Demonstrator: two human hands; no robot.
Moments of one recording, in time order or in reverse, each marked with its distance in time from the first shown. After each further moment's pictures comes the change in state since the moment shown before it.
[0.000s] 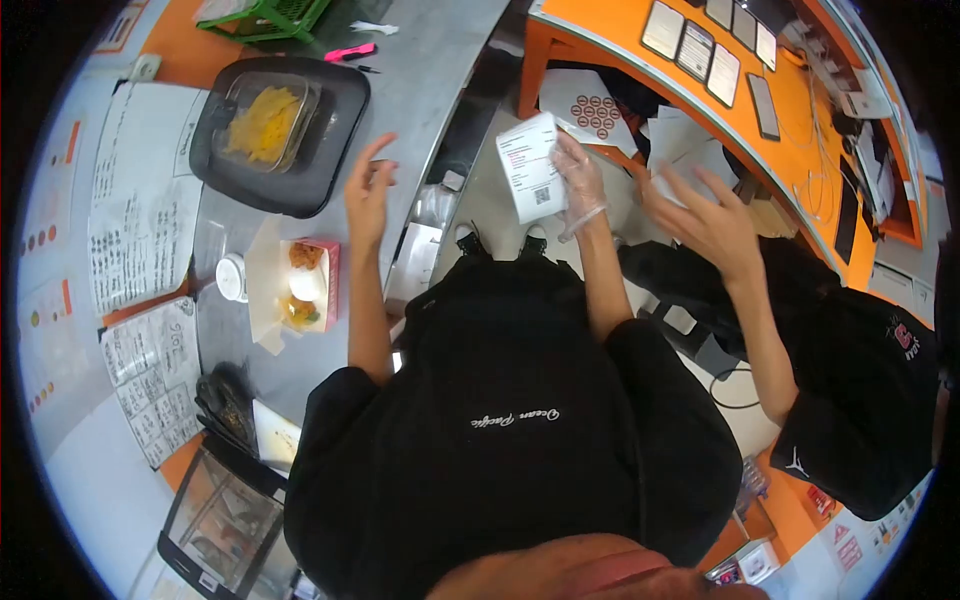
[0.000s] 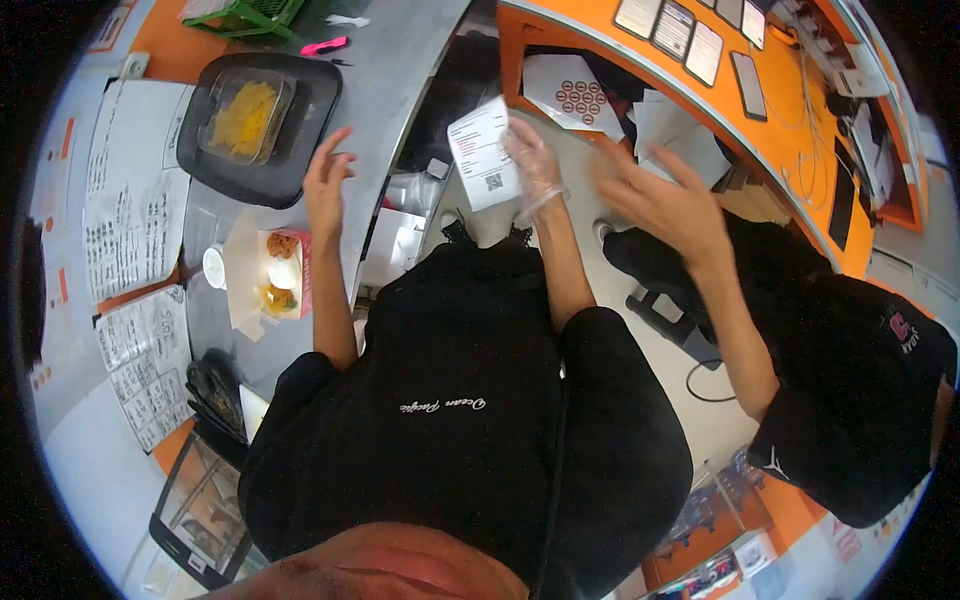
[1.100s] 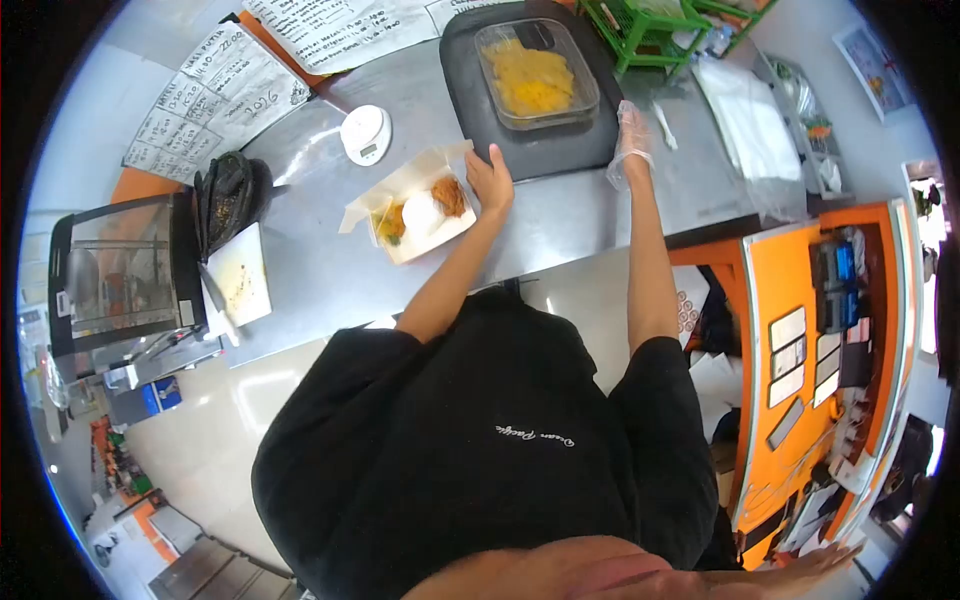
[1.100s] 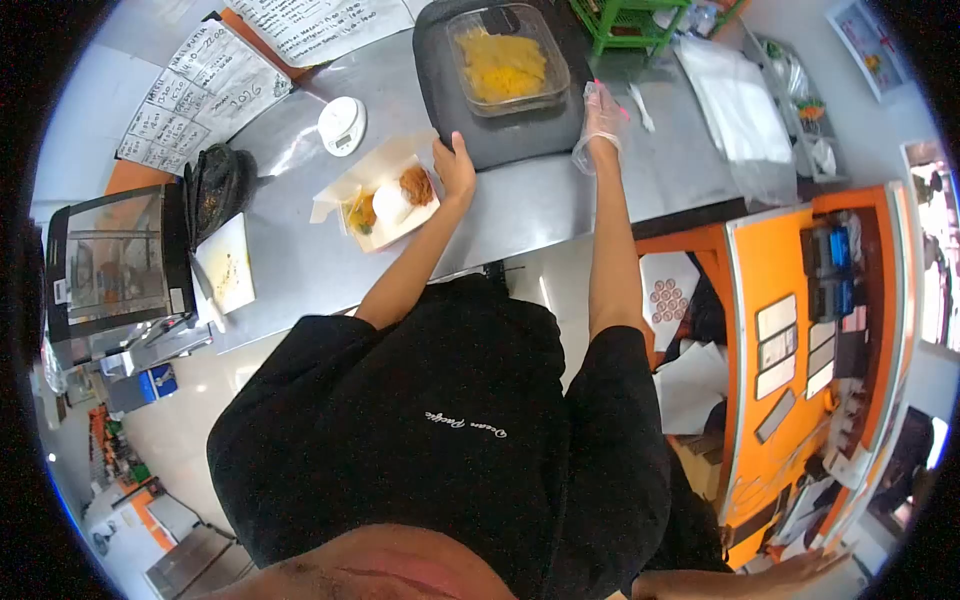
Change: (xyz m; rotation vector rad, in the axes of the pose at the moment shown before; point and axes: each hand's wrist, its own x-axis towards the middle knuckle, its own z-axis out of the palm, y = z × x) left_hand 0.038 -0.140 -0.110 0.207 1.181 -0.423; right_hand 0.242 0.111 0.303 -0.953 -0.628 -0.486
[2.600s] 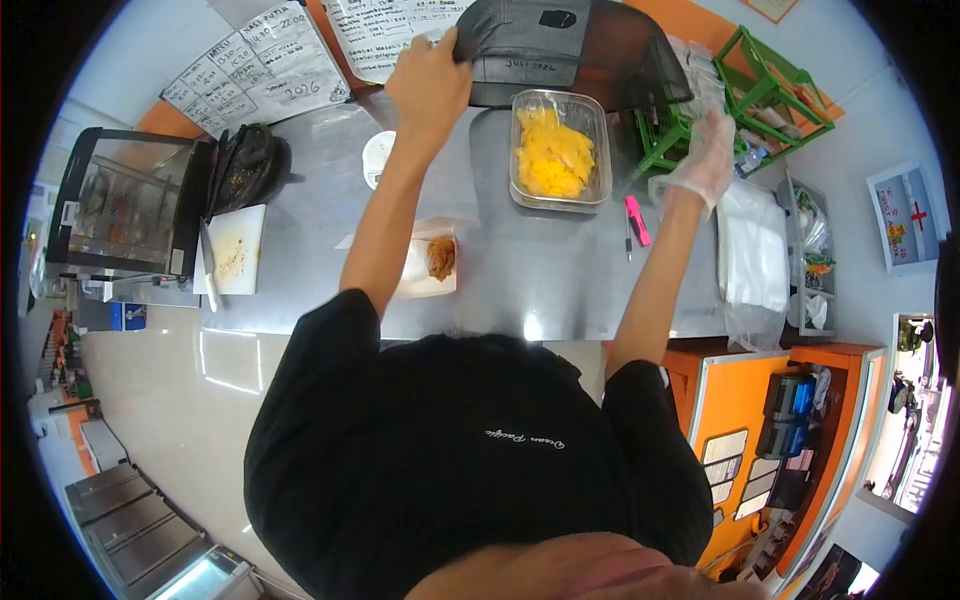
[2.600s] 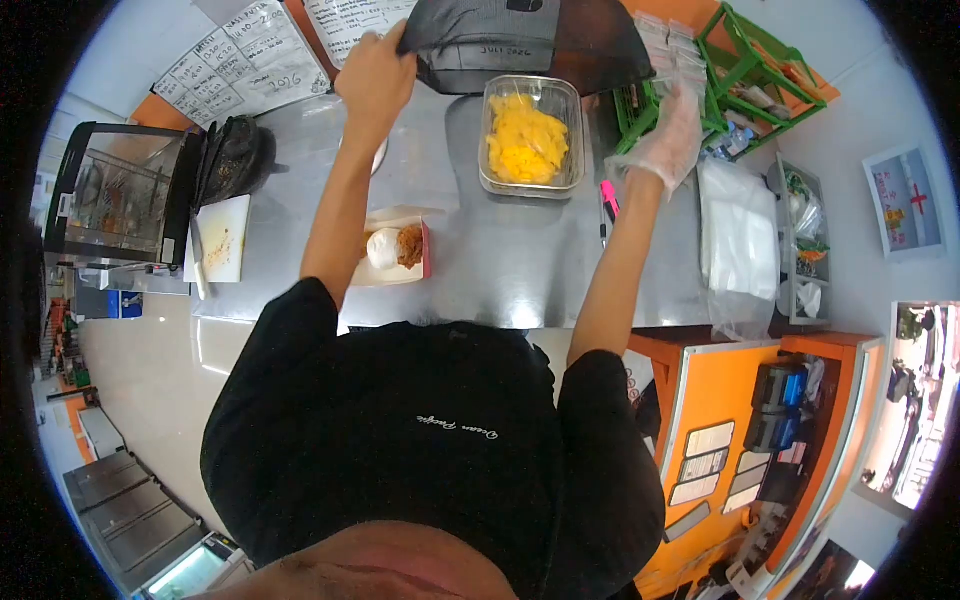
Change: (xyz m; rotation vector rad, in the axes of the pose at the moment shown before) left_hand 0.129 0.259 -0.127 0.732 0.495 0.722; right_hand 0.114 -0.200 -0.049 0.537 0.186 -0.223
